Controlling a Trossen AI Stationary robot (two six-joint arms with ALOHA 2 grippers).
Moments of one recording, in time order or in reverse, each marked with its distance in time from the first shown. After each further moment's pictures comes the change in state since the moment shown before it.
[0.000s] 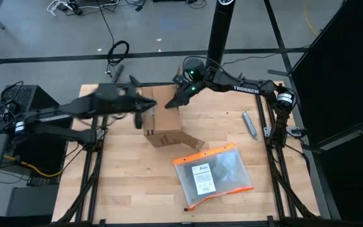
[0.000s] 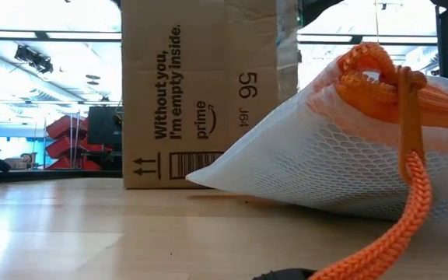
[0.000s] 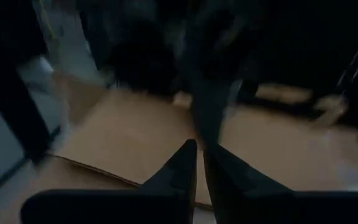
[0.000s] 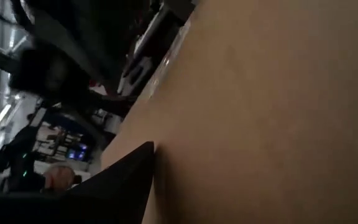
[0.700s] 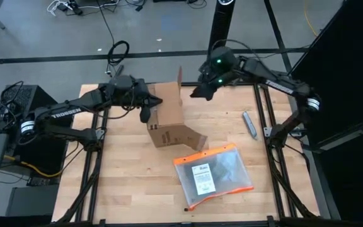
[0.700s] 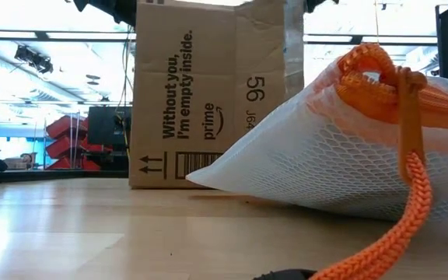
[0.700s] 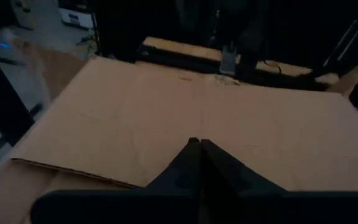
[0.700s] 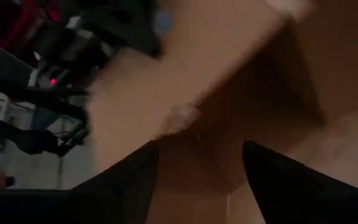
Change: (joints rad) left arm 0.143 0.119 0.065 0.026 0.213 0.042; right arm -0.055 -0.290 -0.002 -0.488 0.270 -0.260
